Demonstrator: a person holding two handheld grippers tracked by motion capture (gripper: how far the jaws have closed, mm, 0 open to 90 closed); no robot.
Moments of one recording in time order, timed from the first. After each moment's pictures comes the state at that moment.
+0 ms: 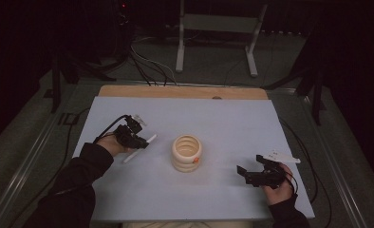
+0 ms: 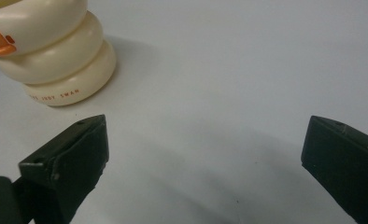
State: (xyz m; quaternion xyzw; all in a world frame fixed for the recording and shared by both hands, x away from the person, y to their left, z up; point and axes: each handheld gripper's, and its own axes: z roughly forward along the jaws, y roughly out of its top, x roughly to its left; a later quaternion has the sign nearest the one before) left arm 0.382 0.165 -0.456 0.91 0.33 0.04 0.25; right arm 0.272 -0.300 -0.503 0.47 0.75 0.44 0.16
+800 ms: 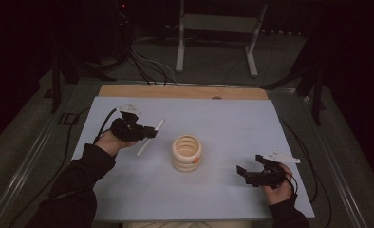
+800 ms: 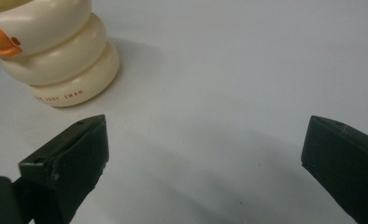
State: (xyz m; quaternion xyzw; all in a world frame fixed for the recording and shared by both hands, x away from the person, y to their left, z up) left arm 0.366 0.162 -0.410 0.84 0.33 0.03 0.43; right arm 0.271 -0.300 -0.502 0.47 0.75 0.44 0.16
